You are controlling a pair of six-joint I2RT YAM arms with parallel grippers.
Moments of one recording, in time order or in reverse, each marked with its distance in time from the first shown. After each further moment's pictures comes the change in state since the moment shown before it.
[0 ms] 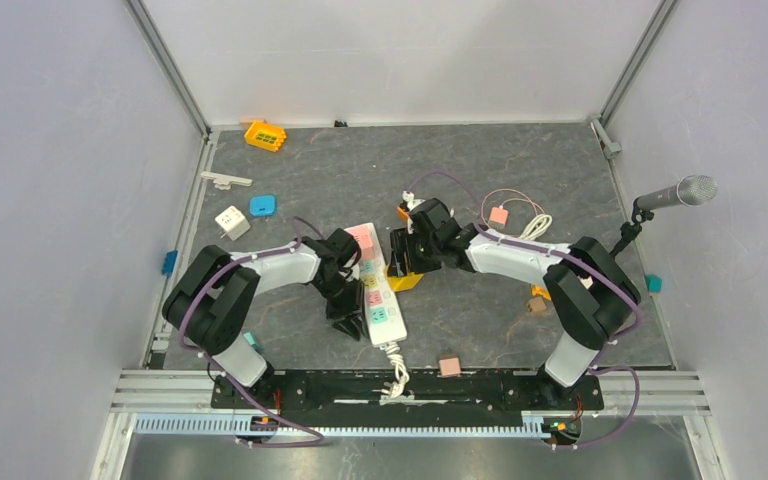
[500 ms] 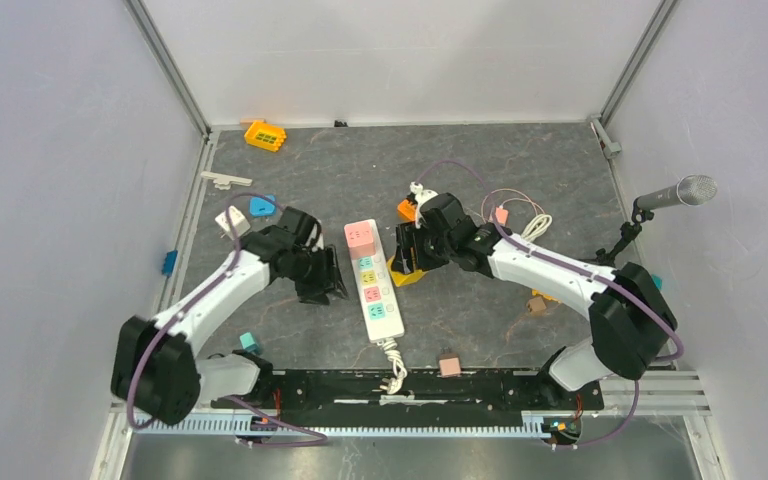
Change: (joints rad) left arm 0.156 -0.333 0.019 -0.102 -0.185 0.053; right arm 0.019 -0.189 0.002 -0.115 0.038 -0.029
